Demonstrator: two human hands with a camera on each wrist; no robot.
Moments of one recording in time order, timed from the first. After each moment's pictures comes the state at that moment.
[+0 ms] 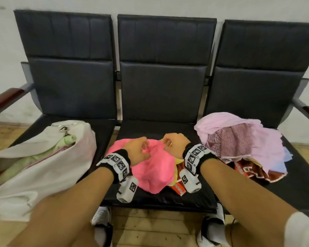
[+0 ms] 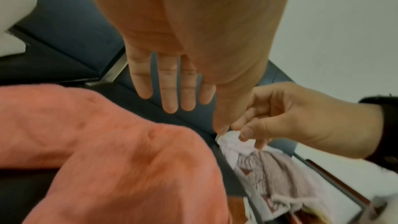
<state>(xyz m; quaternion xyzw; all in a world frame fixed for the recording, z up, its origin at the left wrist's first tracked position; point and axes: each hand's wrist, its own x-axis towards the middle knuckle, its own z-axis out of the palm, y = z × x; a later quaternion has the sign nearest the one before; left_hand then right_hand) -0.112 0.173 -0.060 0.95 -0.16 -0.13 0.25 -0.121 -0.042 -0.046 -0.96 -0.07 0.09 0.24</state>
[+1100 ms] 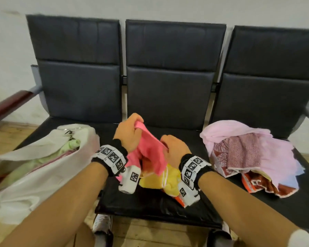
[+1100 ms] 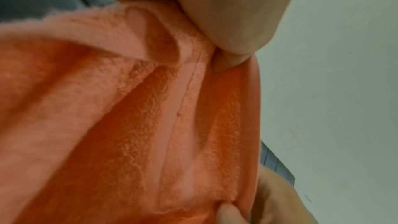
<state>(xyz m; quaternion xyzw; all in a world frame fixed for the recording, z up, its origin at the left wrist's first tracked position) -0.096 0.187 0.009 0.90 -0.12 0.09 0.40 -0.121 -0.017 -0.036 -0.96 -0.13 0.00 0.23</state>
